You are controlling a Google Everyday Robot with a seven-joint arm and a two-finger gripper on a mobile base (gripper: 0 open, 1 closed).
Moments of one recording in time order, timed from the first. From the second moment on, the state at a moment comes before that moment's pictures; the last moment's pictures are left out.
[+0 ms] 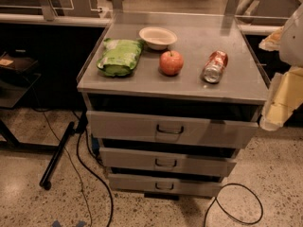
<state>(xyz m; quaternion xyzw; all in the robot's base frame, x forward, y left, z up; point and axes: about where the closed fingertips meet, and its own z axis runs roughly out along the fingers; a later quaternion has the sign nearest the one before) 0.438 -0.217 0.976 -0.60 0.78 -0.03 0.16</state>
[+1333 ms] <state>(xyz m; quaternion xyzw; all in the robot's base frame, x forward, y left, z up) 0.399 -0.232 0.832 -0.59 0.80 -0.01 0.13</state>
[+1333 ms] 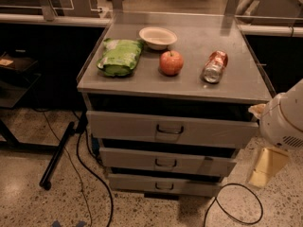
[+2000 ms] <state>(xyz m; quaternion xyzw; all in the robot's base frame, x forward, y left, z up) 0.381 -0.222 0.768 -0.58 0.80 0.04 0.11</state>
